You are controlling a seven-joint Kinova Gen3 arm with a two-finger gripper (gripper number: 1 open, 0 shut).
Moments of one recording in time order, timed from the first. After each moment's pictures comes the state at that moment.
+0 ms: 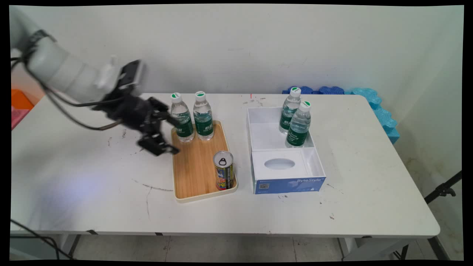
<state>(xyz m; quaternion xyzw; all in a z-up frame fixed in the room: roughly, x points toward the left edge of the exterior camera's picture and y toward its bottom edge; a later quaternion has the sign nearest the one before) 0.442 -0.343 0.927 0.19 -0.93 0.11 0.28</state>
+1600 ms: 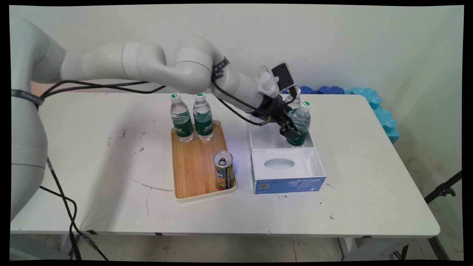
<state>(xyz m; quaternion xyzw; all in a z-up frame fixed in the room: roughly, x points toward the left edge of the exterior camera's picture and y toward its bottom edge) 0.182 -0.494 0.854 0.22 -0.89 0.20 0.34</state>
